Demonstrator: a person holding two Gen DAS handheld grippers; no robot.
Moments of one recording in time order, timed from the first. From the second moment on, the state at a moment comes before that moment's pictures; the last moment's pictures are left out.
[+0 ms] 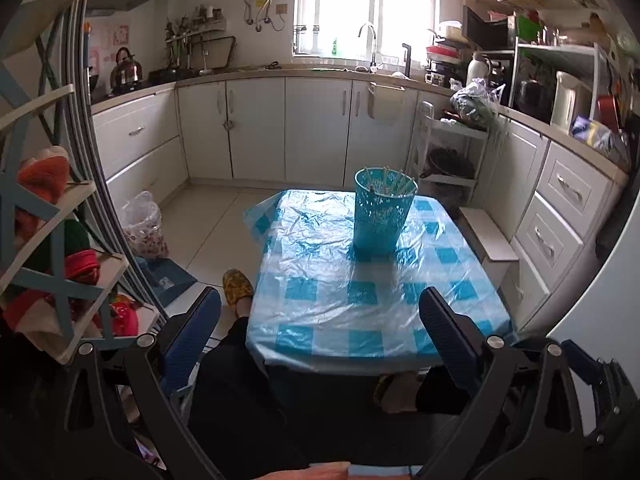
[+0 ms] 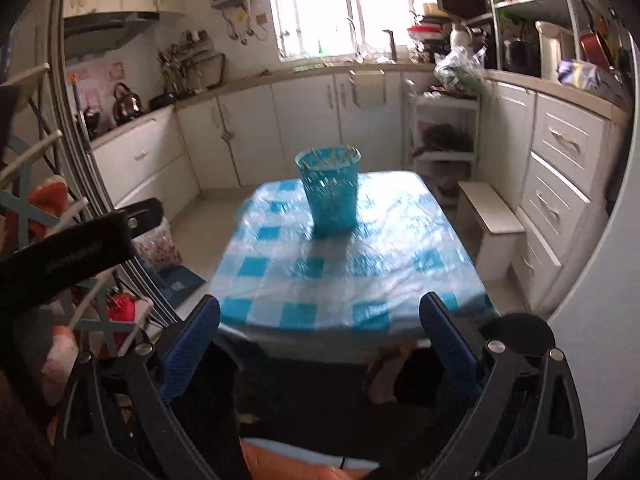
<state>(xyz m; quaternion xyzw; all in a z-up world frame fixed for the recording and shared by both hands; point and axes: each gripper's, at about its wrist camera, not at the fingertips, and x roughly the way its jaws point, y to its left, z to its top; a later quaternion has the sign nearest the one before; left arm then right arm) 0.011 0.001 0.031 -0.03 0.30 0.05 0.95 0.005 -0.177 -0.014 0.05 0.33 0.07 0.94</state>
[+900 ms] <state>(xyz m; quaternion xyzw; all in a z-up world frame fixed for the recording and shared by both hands) -0.008 -0.001 0.027 -0.03 0.30 0.05 0.95 -0.017 -0.172 -0.008 0.04 0.30 0.07 0.95</state>
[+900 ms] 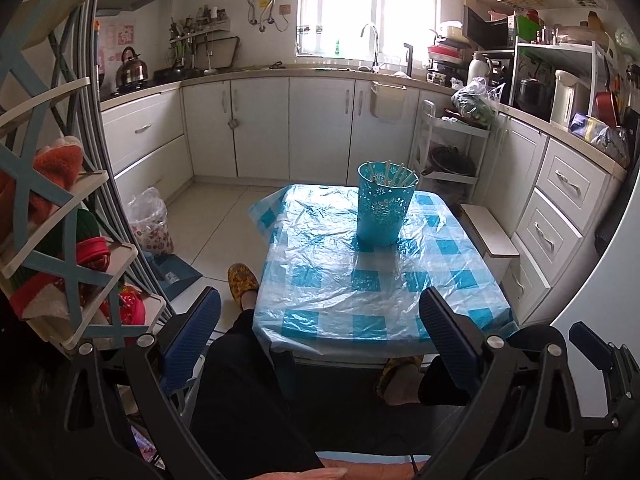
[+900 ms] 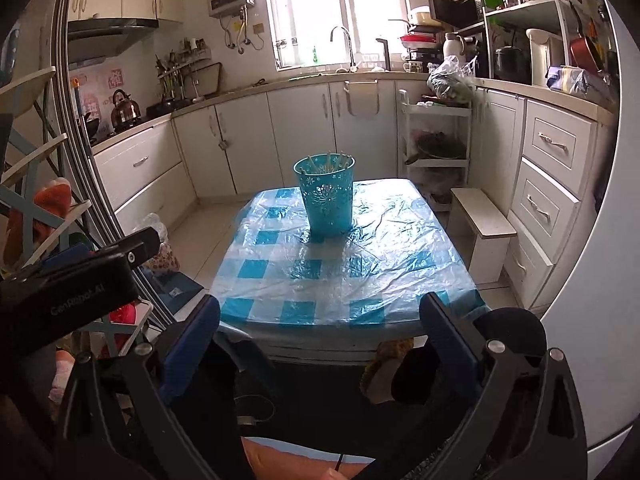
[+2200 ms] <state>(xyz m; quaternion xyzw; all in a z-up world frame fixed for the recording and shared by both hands) -0.009 0.000 0.028 -0.03 0.30 0.05 0.95 -0.015 -0.171 -0.009 0.03 0.30 0.08 0.95</state>
